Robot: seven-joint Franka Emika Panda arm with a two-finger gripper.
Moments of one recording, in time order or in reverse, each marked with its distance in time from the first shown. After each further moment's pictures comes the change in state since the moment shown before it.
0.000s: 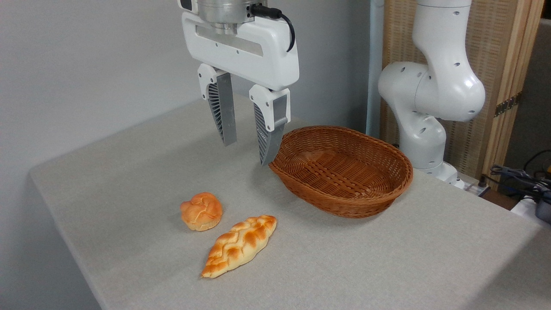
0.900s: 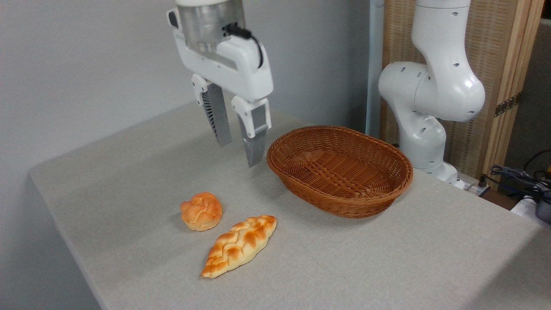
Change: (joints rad) arm -0.014 0.029 -0.089 -0.035 0.000 -0.016 -0.007
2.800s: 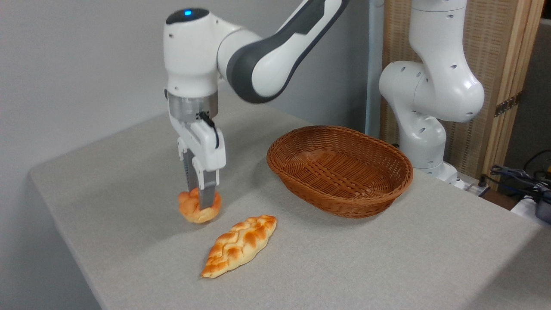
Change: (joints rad) arm -0.039 0.053 -0.172 -0.362 -0.045 0.595 -0.044
